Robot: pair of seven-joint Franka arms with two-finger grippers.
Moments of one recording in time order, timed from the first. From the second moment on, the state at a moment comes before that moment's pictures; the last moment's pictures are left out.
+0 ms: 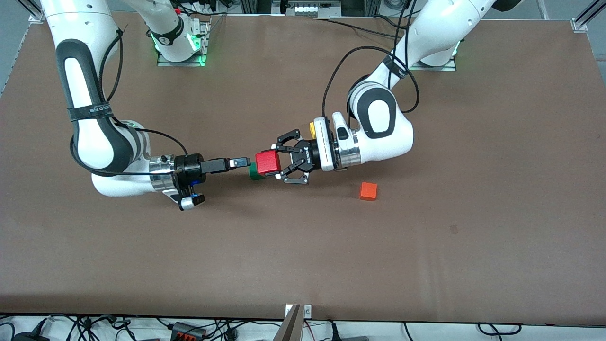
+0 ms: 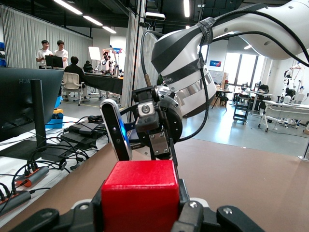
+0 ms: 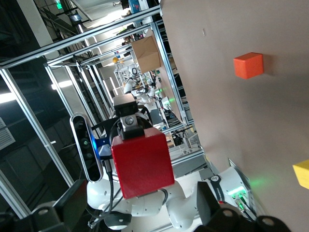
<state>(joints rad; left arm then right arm) -0.32 0.63 -0.37 -1.53 -1.81 2.42 2.15 0.23 0.59 -0.03 -1.61 1.56 1.63 -0.28</state>
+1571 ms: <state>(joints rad) -0.32 0.63 -0.37 -1.52 -1.81 2.43 2.16 0.28 0.65 -0.03 -1.57 1.67 1.61 -0.36</state>
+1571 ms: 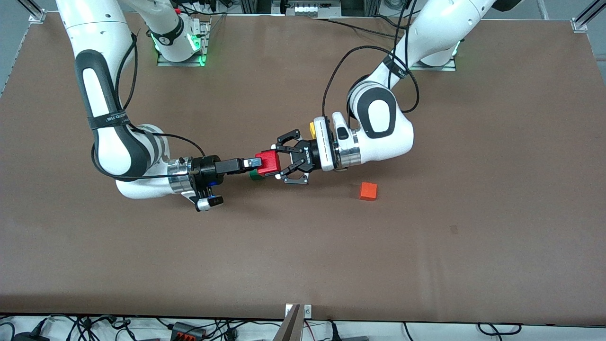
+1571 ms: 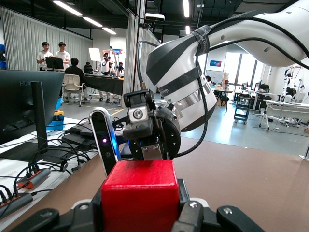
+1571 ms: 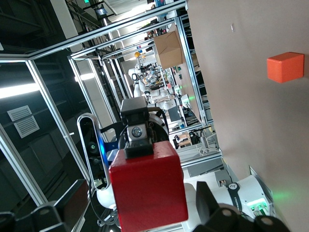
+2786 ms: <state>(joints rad) -0.32 0.63 -0.37 -1.52 -1.81 2.43 2.16 0.28 0.66 -0.03 -1.57 1.69 1.59 -0.43</state>
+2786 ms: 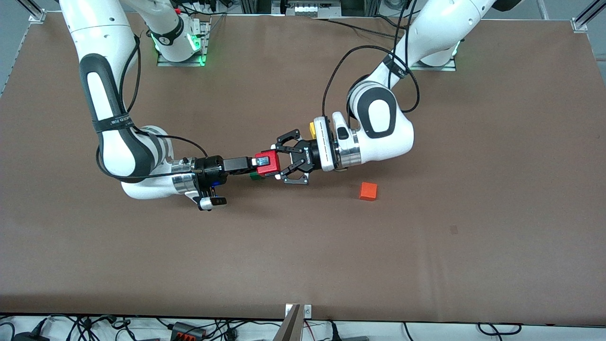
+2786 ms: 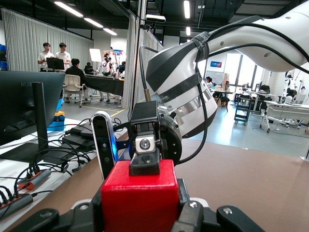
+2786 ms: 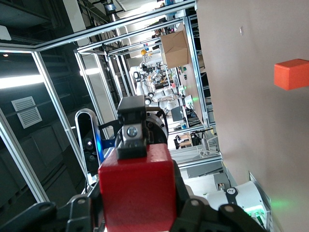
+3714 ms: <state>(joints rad) -0.29 0.60 -0.36 -1.51 -1.70 2.42 2.07 0.28 0.66 -0.05 -1.50 1.54 1.59 -0.33</state>
